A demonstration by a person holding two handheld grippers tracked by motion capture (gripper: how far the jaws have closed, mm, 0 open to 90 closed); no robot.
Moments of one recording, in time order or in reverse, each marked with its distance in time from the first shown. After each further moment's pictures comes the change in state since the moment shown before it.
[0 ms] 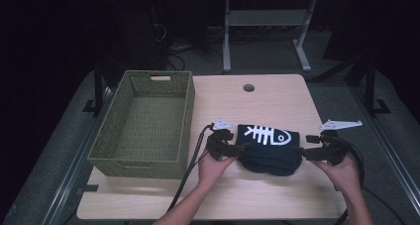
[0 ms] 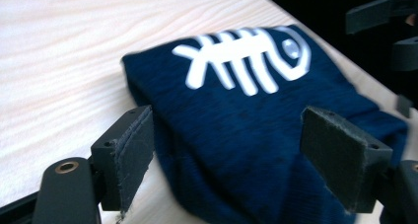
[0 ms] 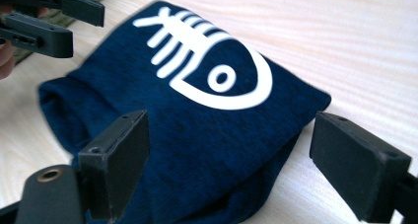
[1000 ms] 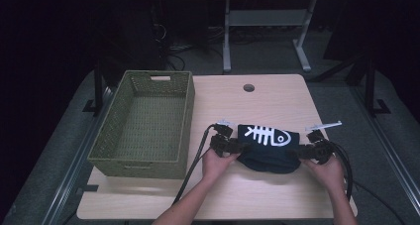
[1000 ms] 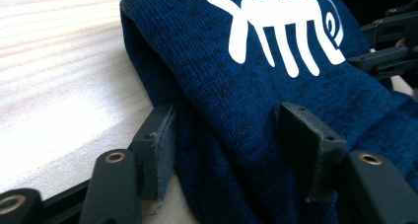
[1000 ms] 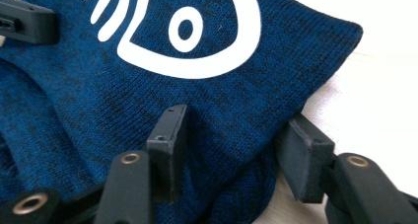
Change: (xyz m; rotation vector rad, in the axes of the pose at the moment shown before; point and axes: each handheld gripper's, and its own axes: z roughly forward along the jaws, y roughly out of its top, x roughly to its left) left arm 0.021 -0.004 0.034 0.120 -0.069 -0.108; right arm -0.010 -0.009 0.045 0.174 -0.044 0.143
